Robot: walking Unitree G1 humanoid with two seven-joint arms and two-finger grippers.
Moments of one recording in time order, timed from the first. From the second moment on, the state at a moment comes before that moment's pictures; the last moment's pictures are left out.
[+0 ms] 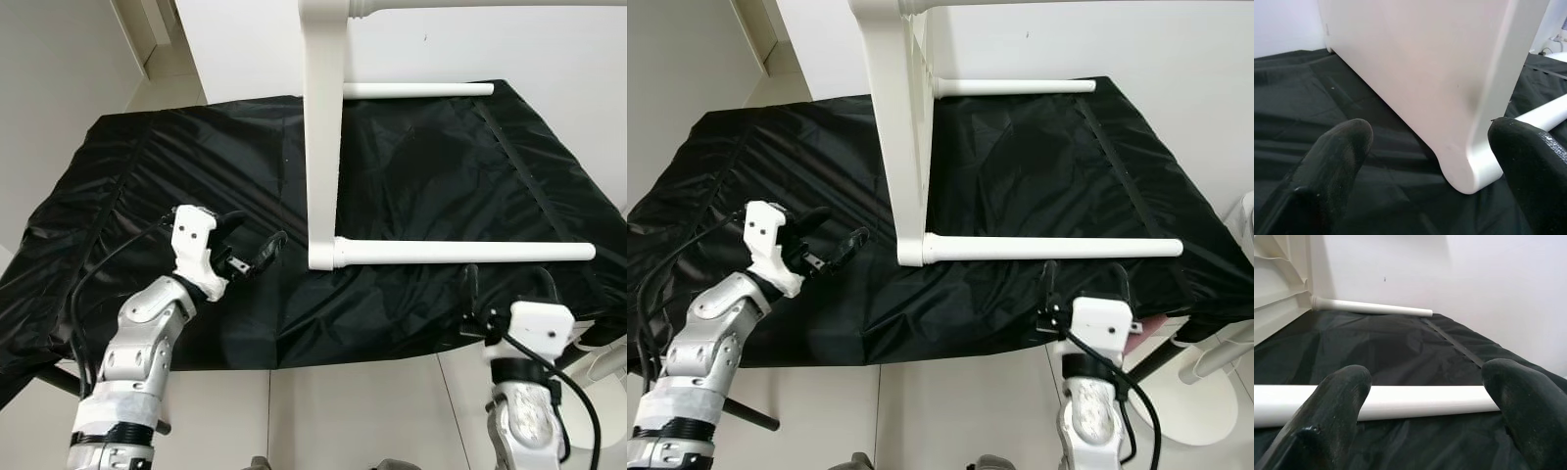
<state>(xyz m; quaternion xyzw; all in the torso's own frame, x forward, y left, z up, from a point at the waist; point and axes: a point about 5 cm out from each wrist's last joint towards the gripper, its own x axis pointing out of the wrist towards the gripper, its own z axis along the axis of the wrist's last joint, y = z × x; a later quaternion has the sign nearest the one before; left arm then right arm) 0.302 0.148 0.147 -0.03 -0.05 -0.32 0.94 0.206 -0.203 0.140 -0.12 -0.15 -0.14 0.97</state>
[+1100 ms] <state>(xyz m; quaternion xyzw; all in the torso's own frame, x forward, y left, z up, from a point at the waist) 0.335 0.140 0.134 -0.05 -0.06 -0.22 0.97 0.237 -0.203 0.146 -0.09 -0.16 -0.16 0.97</state>
